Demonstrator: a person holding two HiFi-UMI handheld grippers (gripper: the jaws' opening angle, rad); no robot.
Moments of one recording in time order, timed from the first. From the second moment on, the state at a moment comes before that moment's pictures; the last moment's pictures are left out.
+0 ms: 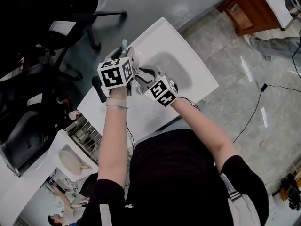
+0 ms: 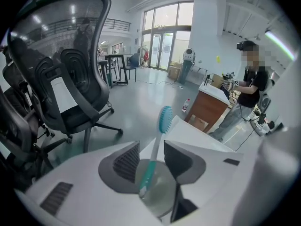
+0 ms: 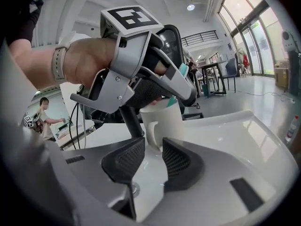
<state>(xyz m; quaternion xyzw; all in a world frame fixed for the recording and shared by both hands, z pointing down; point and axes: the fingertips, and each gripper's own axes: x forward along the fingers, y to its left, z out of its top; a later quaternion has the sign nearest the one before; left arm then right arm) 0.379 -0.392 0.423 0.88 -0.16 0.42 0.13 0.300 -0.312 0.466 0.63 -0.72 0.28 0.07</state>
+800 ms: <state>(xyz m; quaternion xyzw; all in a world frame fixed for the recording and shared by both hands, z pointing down) 0.377 -0.397 0.411 0.89 -0.16 0.41 0.11 0.304 -0.320 0.468 0.65 -0.73 0.20 0.13</state>
